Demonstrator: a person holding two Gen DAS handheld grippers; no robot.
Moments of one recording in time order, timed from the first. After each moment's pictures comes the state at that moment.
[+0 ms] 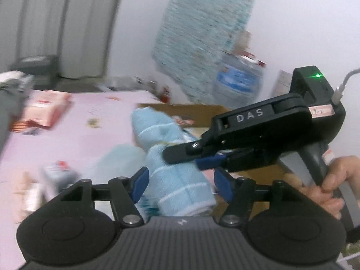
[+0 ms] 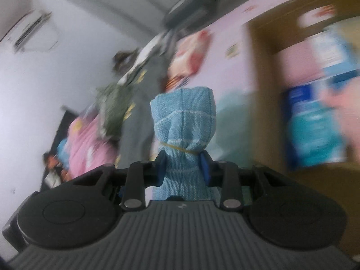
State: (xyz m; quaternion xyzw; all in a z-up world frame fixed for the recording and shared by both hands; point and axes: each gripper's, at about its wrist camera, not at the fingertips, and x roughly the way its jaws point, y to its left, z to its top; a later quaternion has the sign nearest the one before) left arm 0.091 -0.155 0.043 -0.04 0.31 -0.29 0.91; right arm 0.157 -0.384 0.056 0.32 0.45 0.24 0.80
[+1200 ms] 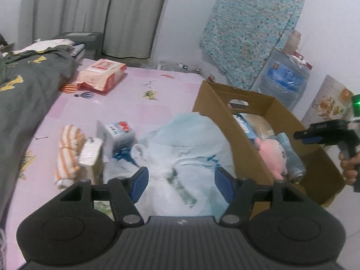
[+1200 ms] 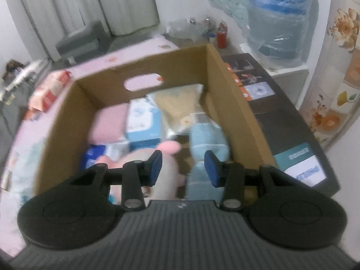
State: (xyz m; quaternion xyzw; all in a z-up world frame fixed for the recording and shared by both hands) left arm 0.089 -0.073 0.009 -0.07 0.35 -0.16 0.92; right arm 0.162 -0.515 0.031 0.11 0.42 -0.04 0.90
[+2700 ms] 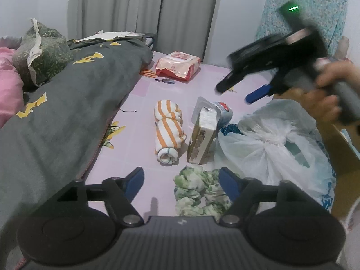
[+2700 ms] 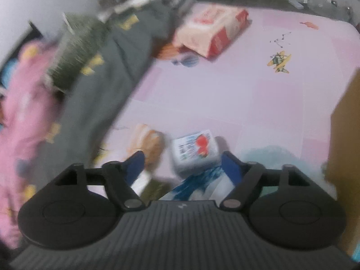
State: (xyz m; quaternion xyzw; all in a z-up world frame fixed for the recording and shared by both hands) left arm 0.059 0.030 -0.042 -0.06 0.35 -0.03 0.93; right arm 0.303 -0.165 0.014 0.03 0.53 0.25 0.81
